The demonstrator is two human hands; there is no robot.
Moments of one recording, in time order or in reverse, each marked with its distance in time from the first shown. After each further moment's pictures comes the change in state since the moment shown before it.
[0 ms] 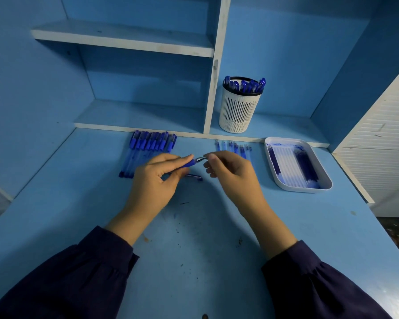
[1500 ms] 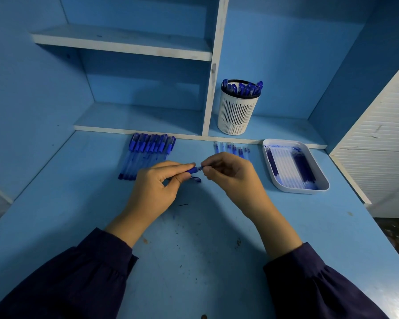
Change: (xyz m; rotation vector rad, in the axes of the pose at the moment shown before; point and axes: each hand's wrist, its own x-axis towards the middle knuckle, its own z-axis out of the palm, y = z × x) left_hand -0.002 0.000 -0.001 0.021 -0.037 0.065; right_hand -0.004 -0.008 -0.012 0.040 -0.149 -0.037
